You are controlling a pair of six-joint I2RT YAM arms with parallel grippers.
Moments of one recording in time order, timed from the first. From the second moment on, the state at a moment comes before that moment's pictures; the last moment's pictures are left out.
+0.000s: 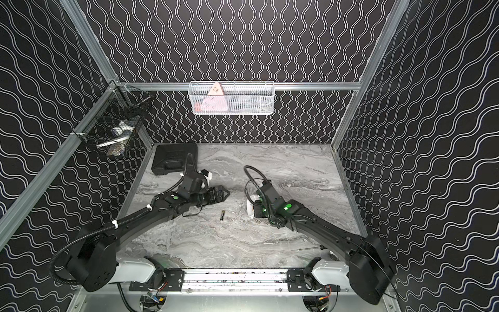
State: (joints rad) left arm -0.44 1.36 0.86 -0.23 0.24 -0.72; right arm 0.78 1.28 0.87 -0.53 0.18 0.61
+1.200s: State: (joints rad) left arm -0.27 1.29 0.93 -0.51 0.16 -0.66; right arm 1.13 1.95 1.20 -0.83 1.05 0.37
